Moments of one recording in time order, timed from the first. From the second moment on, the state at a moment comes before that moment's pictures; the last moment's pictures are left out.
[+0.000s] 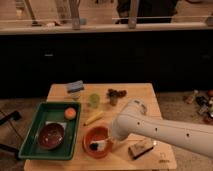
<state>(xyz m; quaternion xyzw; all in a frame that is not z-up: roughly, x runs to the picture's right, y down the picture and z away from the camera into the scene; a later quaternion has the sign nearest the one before) 0.031 0.238 0.712 -0.26 -0.19 -0.18 0.93</state>
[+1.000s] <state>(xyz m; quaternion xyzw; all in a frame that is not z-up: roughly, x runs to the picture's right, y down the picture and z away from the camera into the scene) 0.020 0.226 0.734 -0.17 -0.10 -0.20 0.96</state>
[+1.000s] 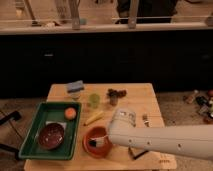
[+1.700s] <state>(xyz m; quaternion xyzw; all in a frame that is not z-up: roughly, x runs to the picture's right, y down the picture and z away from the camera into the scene) -0.001 0.243 0.753 -0.21 -0.06 -0.26 0.94</state>
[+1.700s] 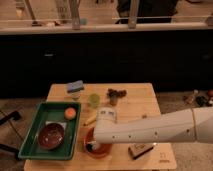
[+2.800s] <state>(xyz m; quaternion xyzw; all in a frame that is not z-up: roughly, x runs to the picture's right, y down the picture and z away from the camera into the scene) 0.007 0.214 0.764 -0.22 -0.04 -0.23 0.95</state>
